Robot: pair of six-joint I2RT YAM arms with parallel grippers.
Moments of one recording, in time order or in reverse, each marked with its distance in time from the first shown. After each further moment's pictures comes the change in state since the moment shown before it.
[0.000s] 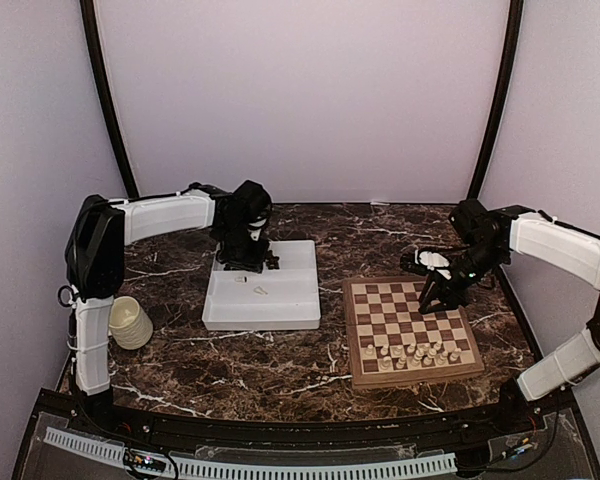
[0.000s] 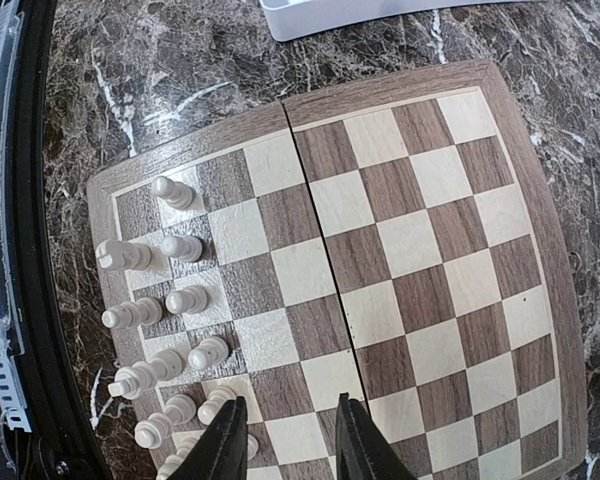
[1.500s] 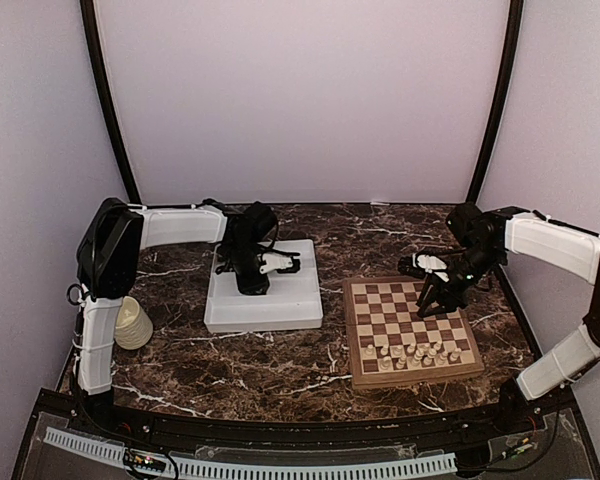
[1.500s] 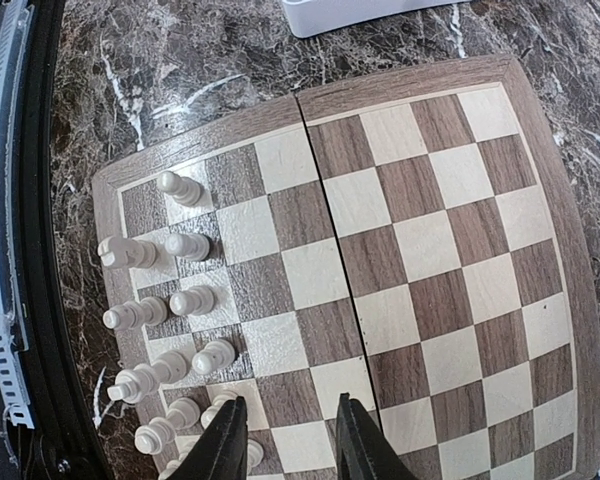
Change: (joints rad) left arm -0.038 0.078 -0.049 0.022 0.088 1.025; right arm 0.000 0.037 -0.002 -0.005 -0.018 -0.022
